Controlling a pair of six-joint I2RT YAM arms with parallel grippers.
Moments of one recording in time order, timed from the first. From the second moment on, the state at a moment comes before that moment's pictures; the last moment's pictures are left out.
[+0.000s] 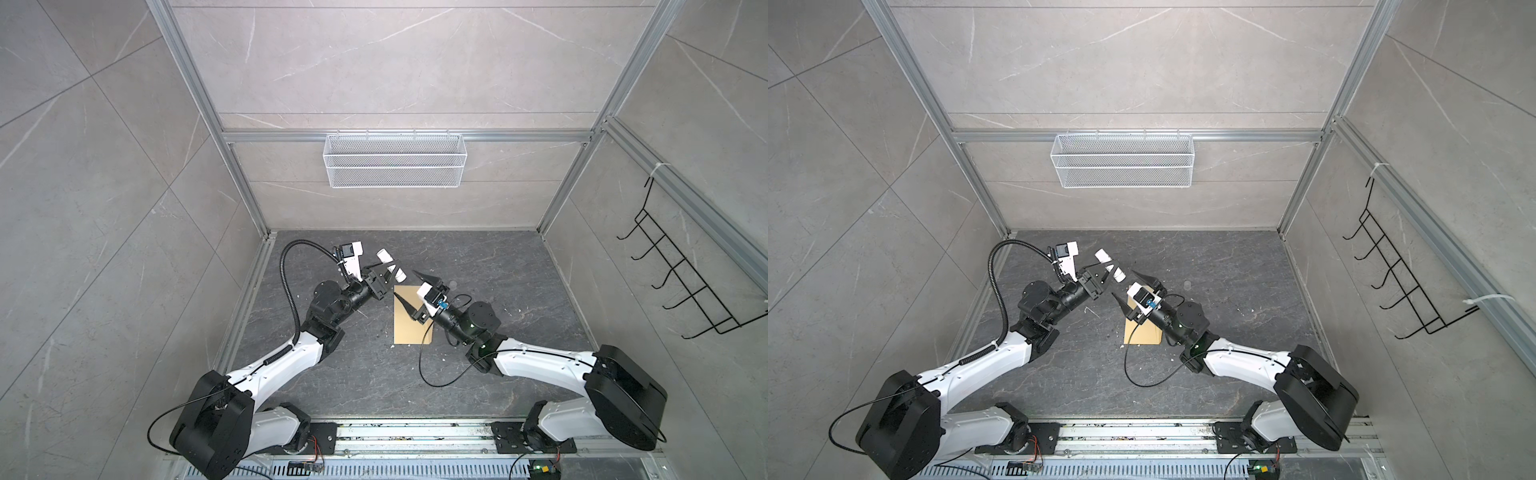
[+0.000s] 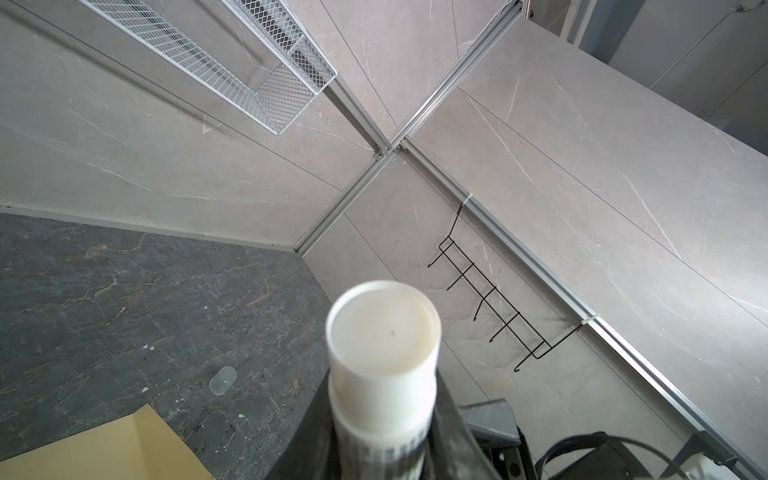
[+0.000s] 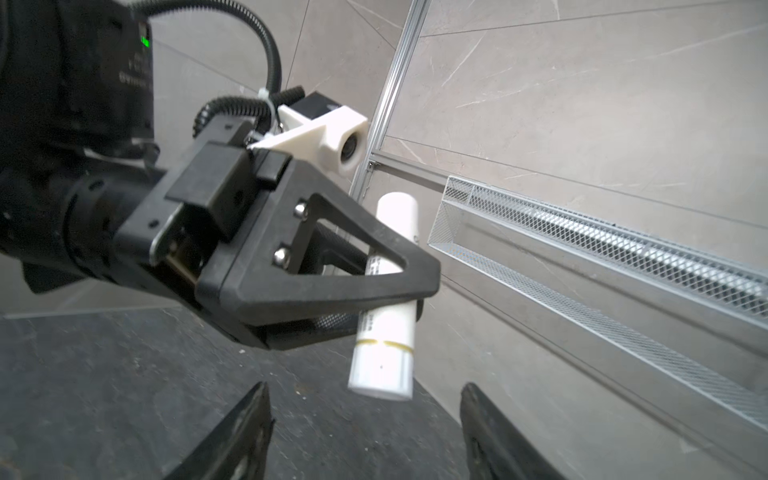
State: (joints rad) left arm -0.57 1.24 0.67 0.79 0.35 -0.83; right arm 0.85 1.42 0.64 1.02 -0.02 -0.42
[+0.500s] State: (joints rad) left arm -0.57 1.24 0.67 0.79 0.35 -0.83; right arm 0.89 1.50 0.66 1.11 0.12 -0.57
